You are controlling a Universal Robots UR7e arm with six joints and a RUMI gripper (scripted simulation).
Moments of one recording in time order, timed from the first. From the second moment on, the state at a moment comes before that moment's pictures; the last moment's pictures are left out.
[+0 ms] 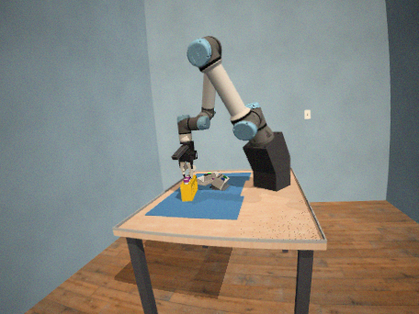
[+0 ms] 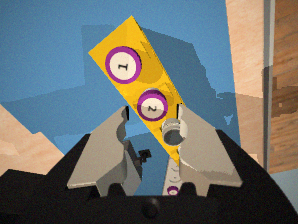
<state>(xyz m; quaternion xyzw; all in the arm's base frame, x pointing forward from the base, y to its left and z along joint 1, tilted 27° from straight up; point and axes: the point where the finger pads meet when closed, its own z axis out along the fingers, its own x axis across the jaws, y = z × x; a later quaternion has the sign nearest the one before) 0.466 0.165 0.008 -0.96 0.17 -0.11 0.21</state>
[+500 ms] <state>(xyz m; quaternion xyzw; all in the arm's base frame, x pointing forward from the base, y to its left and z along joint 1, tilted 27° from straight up) 0.467 0.165 0.007 -0.97 0.00 -0.14 0.18</state>
